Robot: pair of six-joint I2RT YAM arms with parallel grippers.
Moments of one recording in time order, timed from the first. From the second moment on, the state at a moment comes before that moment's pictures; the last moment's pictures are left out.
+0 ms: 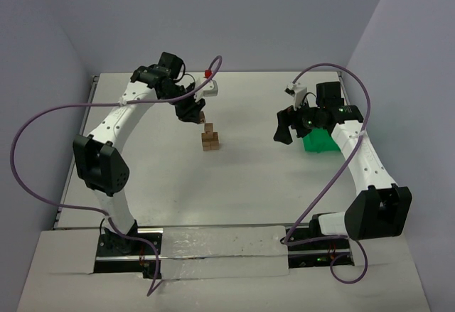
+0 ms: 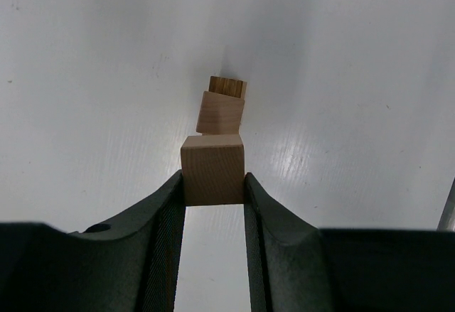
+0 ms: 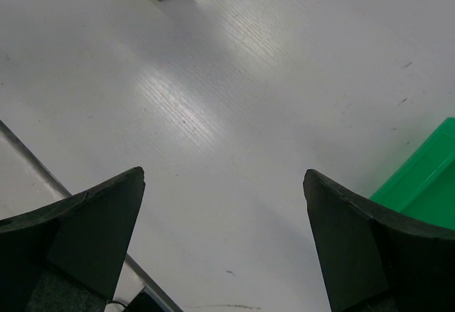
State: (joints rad) left arm -0.42 1.84 1.85 -1.10 0.58 0.84; right arm 0.05 1.32 1.20 -0.82 -0.59 -0.35
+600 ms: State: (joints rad) left arm -0.47 1.92 1.87 -1.11 0.55 0.88; right arm 0.05 1.34 1.21 -0.83 -0.59 -0.35
